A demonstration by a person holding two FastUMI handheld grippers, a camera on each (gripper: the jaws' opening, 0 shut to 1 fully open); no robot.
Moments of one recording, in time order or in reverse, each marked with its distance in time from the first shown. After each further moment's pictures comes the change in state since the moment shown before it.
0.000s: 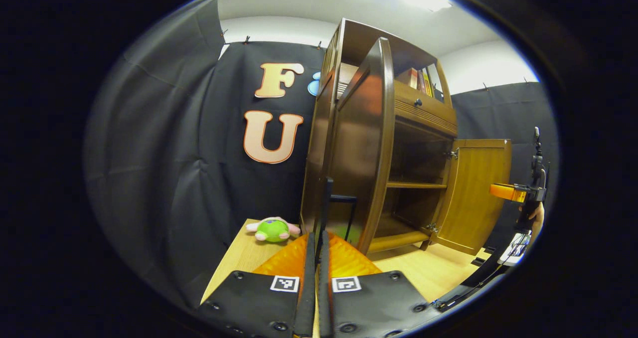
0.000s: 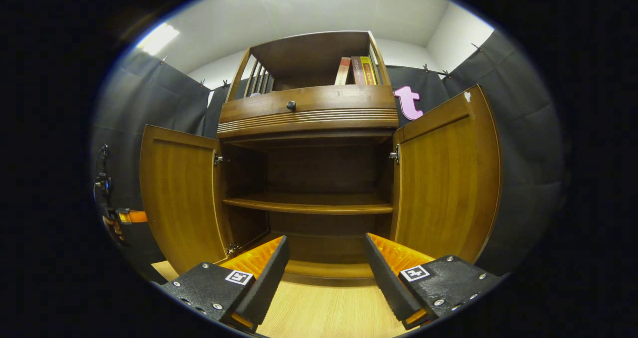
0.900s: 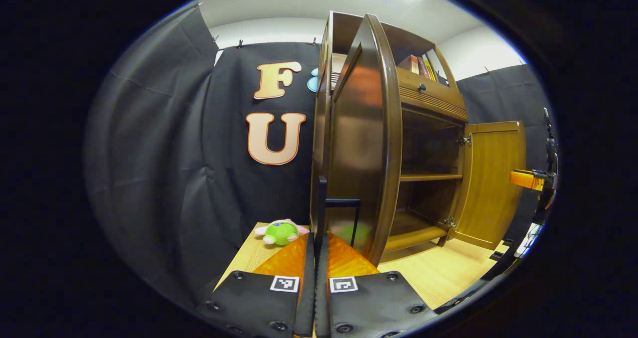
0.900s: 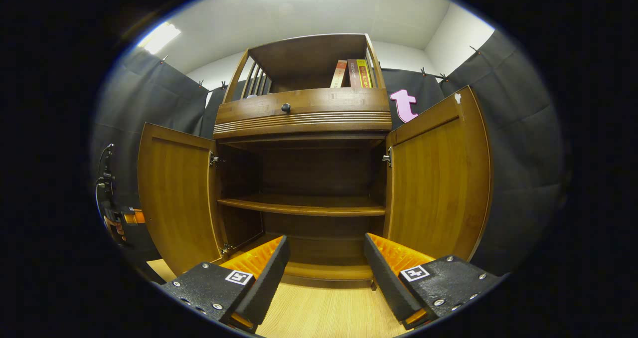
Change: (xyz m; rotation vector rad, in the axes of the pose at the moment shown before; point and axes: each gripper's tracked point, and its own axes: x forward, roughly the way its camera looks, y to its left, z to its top) left arm 0.042 -0.013 -0.014 0.066 0.027 0.080; right arm 0.000 -0.011 -0.001 -0.006 -0.014 -0.017
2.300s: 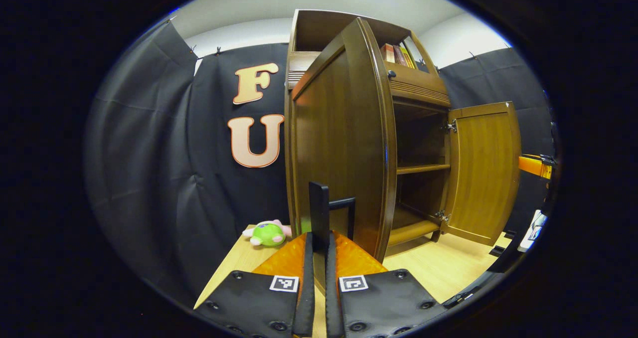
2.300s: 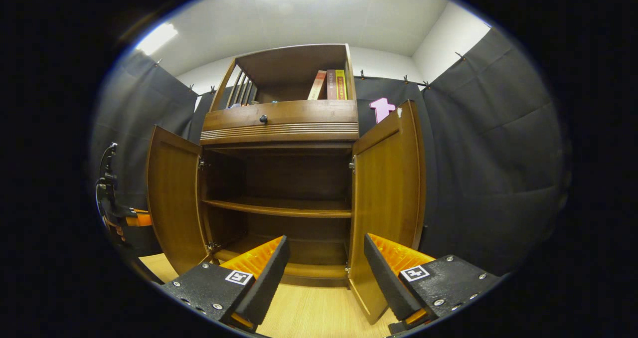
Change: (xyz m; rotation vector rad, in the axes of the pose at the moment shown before) left arm -0.001 -0.078 0.005 0.086 0.022 -0.006; right arm -0.046 -0.058 0.017 -0.021 -0.034 -0.075
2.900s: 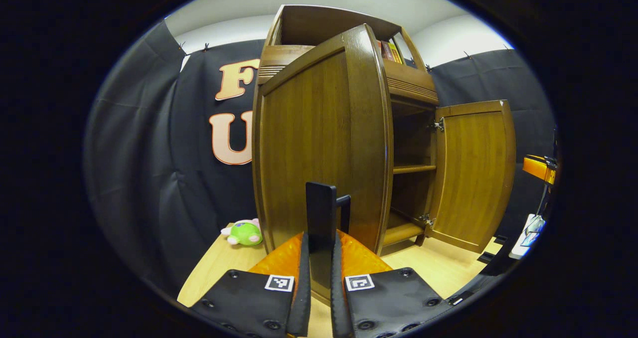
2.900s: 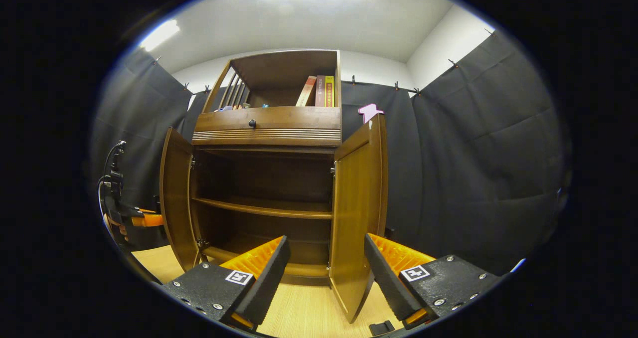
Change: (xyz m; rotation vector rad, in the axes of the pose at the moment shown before) left arm 0.023 -0.058 0.001 -0.015 0.017 -0.059; right arm -0.032 -0.034 0.013 -0.037 -0.018 -0.060
